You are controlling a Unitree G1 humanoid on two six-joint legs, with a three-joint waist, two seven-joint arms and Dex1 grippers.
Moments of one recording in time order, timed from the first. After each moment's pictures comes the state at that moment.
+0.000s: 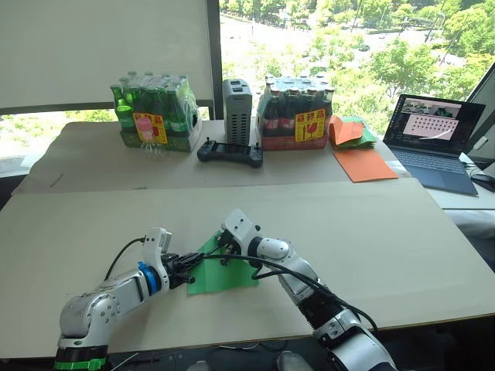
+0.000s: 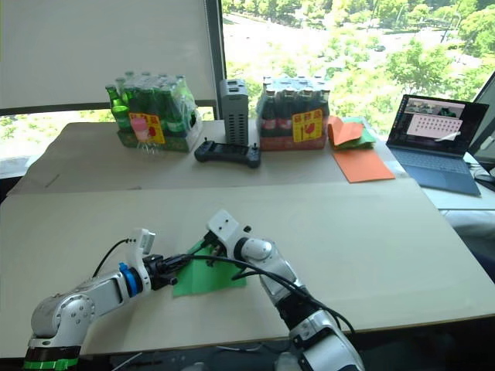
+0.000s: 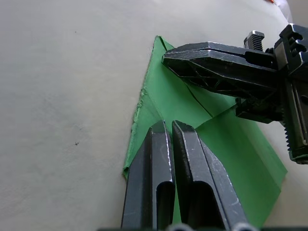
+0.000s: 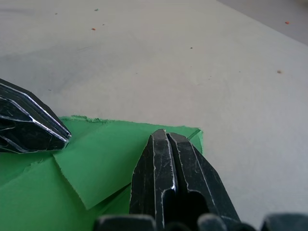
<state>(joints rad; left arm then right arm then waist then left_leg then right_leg) -0.13 0.46 0.20 -0.23 -0.74 0.96 -0.46 -0.61 0.02 0.37 0.34 -0.10 0.34 0.52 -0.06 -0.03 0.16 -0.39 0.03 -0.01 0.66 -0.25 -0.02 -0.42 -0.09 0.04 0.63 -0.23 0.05</state>
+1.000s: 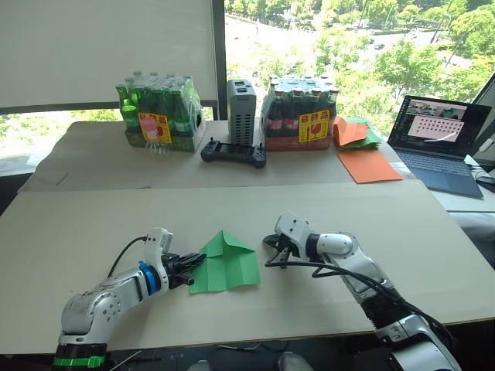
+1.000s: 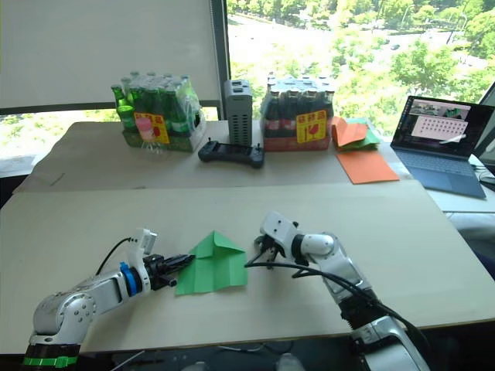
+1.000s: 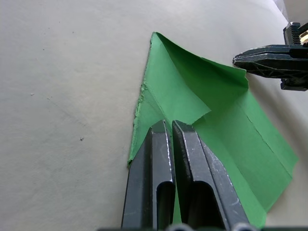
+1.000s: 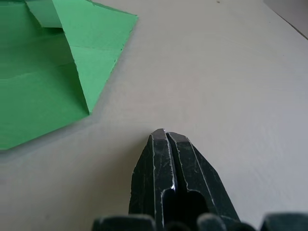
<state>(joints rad) -0.14 0.49 0.17 -0.18 -0.72 0.92 -0.53 -0.52 -0.41 0.30 0.17 -0.03 0.25 0.84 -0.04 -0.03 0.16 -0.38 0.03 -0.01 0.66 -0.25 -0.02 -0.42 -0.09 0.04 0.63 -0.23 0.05</state>
